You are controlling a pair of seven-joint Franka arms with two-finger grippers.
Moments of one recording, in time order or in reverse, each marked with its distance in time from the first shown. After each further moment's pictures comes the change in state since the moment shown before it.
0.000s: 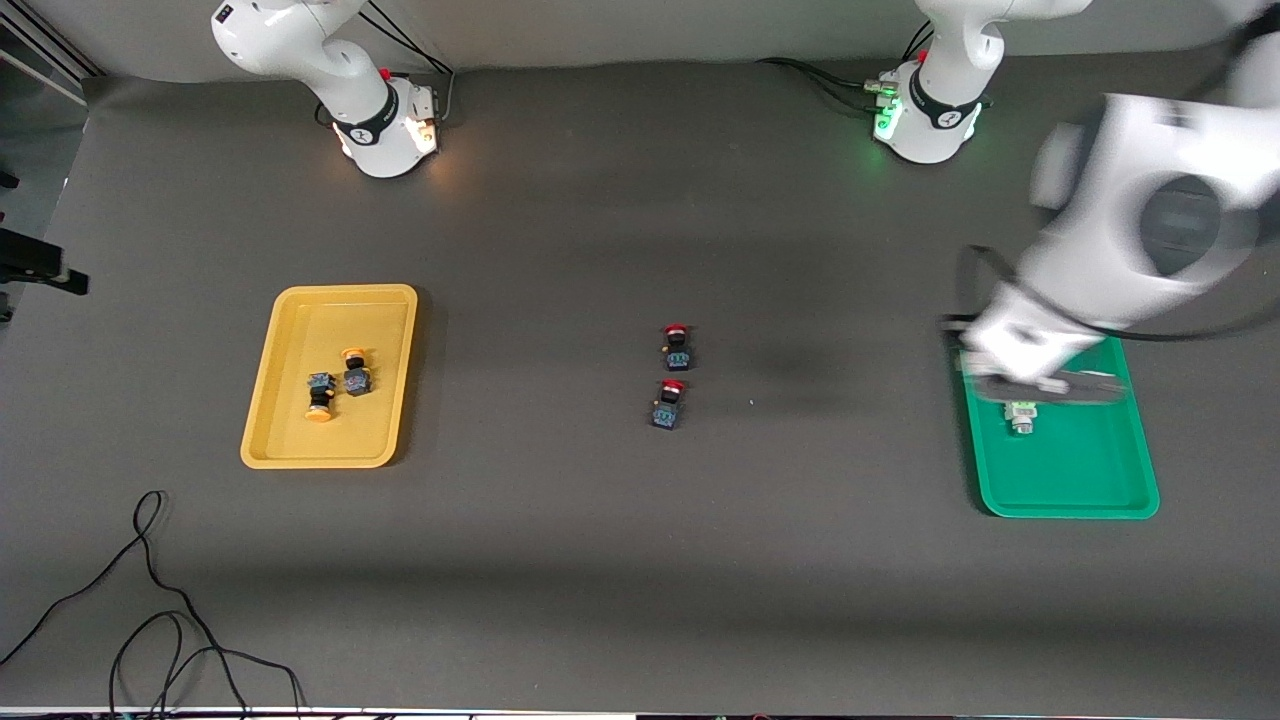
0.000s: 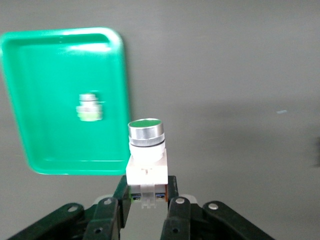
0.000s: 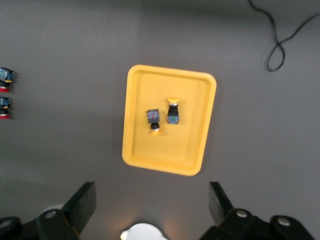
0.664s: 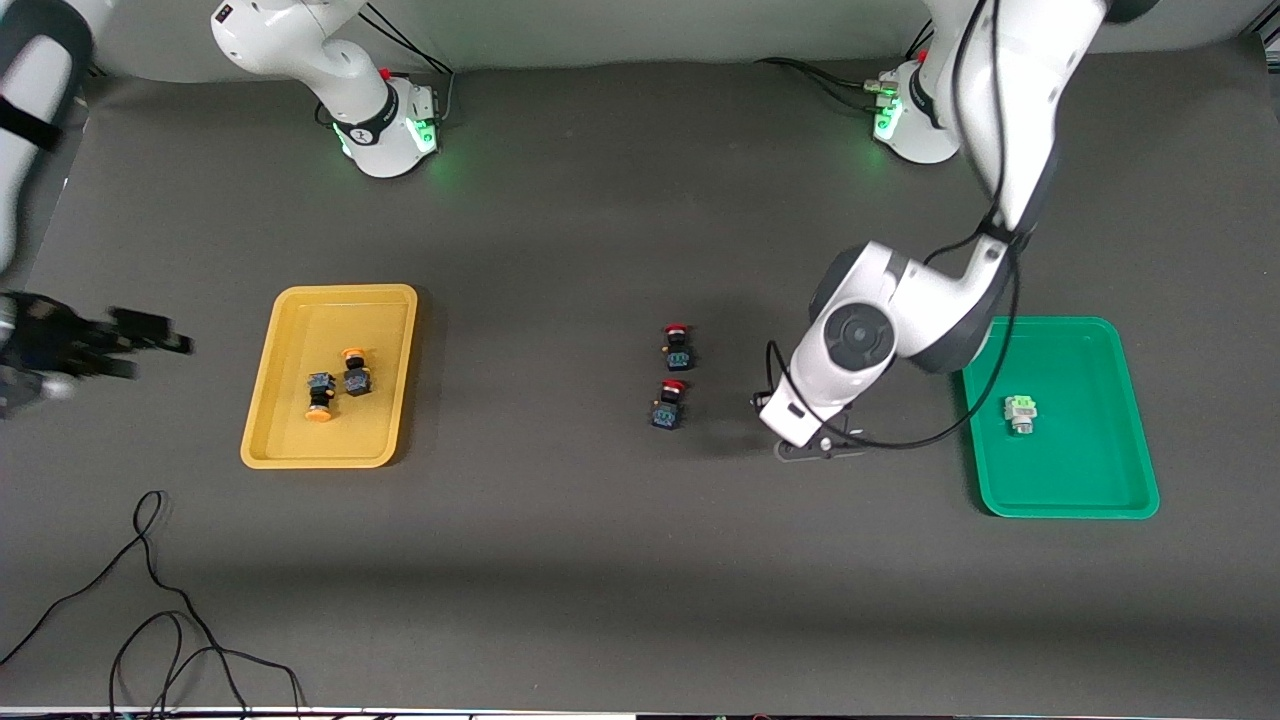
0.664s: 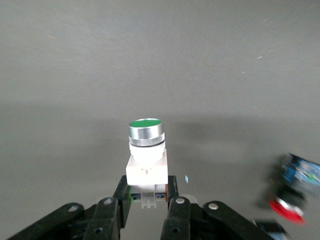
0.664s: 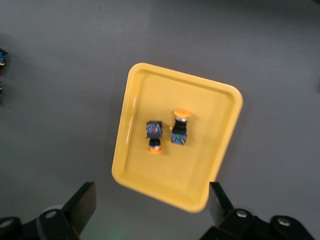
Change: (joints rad) left arm -0.356 0.326 -0.025 0.011 -0.007 0.429 -0.538; right arm -0.039 -0.006 0.069 -0.309 0.067 0.238 -0.271
